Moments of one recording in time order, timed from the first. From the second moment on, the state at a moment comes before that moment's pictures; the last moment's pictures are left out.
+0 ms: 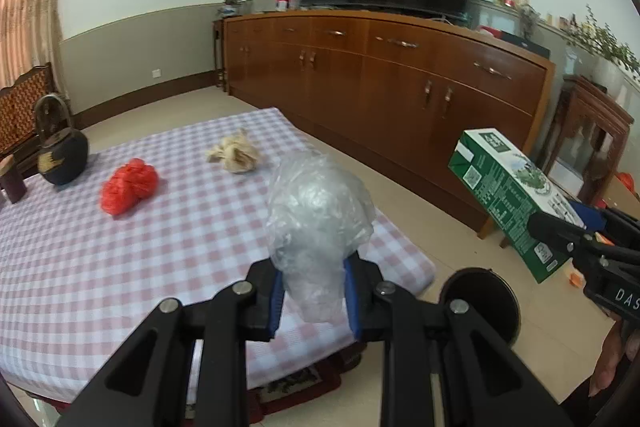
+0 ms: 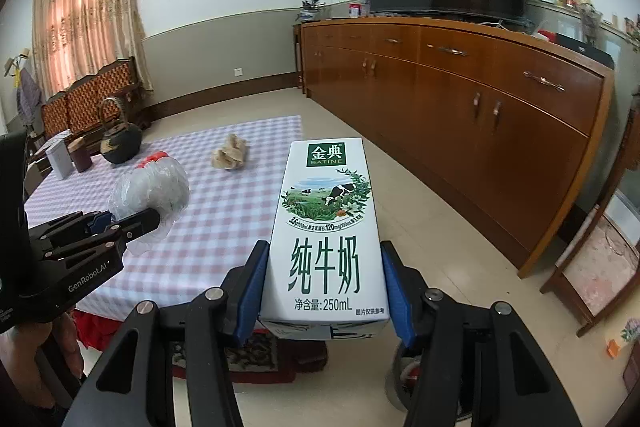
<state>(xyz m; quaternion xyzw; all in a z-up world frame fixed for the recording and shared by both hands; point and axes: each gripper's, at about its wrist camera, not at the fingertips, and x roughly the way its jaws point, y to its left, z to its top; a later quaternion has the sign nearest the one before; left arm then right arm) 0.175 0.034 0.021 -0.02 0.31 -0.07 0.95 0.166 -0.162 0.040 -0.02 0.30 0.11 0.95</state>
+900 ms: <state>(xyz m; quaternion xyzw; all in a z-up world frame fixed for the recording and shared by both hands) 0.181 -0.115 -0.018 0.03 0.35 -0.21 0.91 0.126 -0.314 0.000 0.01 0.34 0.01 0.94</state>
